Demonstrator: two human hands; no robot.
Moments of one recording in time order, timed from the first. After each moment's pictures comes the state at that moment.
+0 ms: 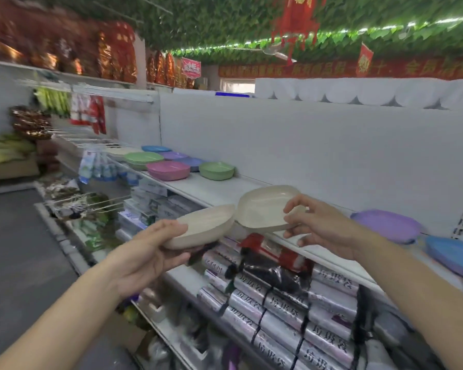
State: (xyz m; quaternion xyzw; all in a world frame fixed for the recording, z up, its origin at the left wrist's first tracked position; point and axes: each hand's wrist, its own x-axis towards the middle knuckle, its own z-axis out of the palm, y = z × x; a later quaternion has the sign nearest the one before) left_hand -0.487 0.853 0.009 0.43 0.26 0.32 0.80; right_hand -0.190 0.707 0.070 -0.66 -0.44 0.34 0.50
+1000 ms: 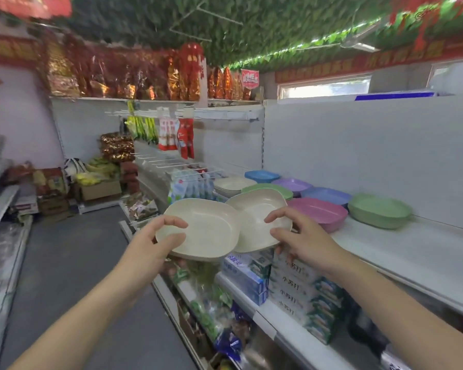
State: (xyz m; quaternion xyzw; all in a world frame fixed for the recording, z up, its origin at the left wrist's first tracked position) left_hand -0.712 1.210 0.028 0.63 0.40 0.45 0.49; right_hand -0.423 1.139 0.033 -0.60 -0.59 0.26 0.48
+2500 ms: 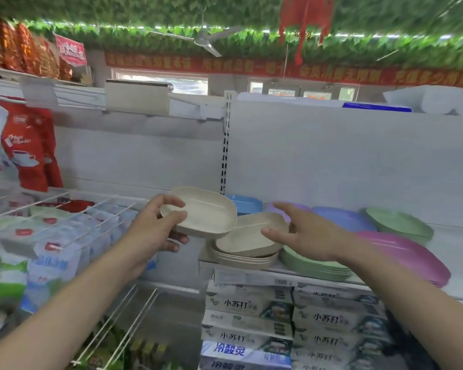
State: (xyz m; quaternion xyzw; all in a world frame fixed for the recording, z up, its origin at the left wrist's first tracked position) left_hand -0.585 1.715 0.041 0.71 0.16 0.26 0.63; right_hand -0.432 1.453 0.067 -0.92 -0.35 0.02 0.20
